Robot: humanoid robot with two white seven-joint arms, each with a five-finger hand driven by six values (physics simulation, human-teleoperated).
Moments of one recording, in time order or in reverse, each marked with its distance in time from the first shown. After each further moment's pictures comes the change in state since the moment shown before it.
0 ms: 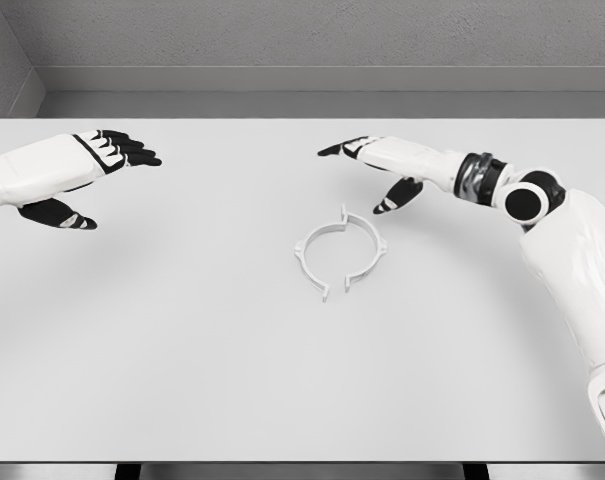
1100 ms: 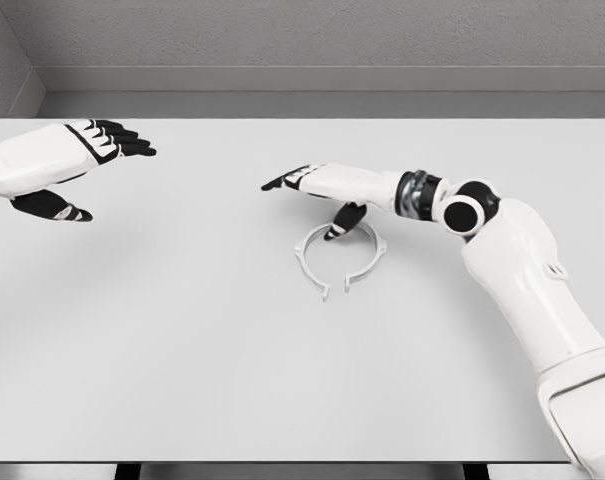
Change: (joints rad) left arm -0.012 0.008 0.011 0.000 0.016 0.000 -0.001; right arm 0.008 0.137 0.040 0.007 0.063 0.000 0.039
